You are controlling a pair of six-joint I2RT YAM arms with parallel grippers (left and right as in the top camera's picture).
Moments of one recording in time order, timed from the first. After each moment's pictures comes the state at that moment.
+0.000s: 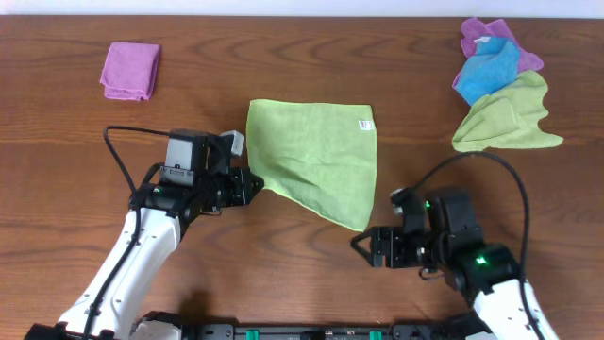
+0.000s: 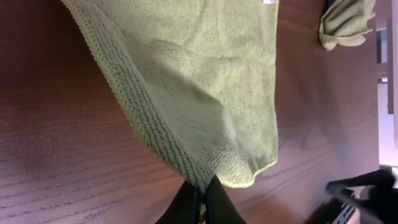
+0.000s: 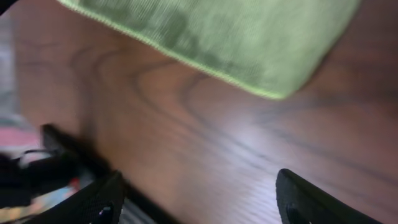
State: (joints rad) left arm -0.19 1.30 0.75 -0.45 0.59 -0.36; right arm 0.30 0.92 0.51 -0.67 -0.59 0.41
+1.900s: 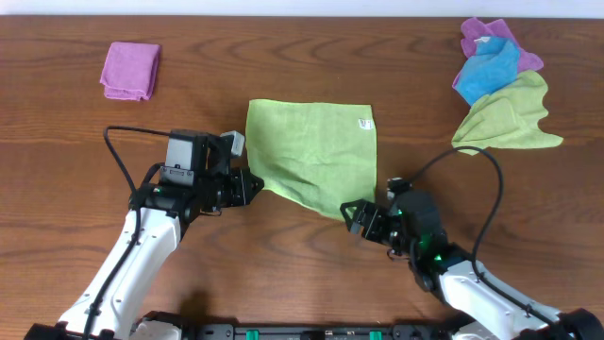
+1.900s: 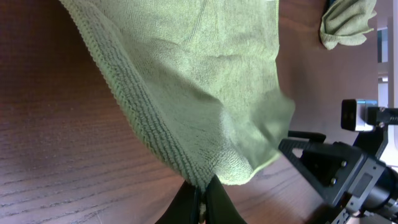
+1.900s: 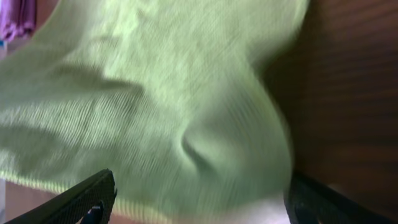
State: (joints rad) left arm -0.19 1.30 0.75 -0.45 0.59 -0.36; right arm 0.39 1.27 0.25 0.24 -0.28 0.82
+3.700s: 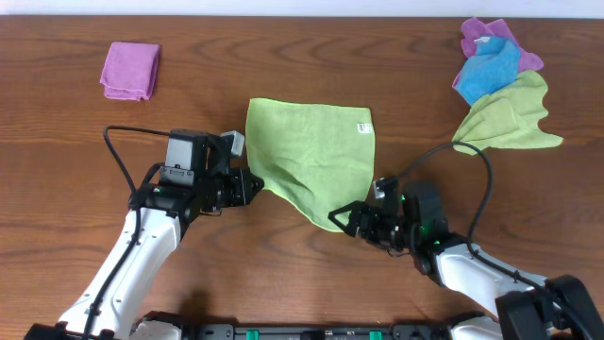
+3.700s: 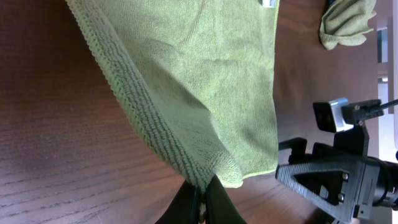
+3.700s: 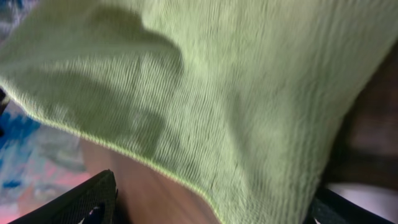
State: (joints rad) left arm -0.19 1.30 0.75 -0.45 0.59 -0.36; right arm 0.32 1.43 0.30 0.23 -0.68 0.80
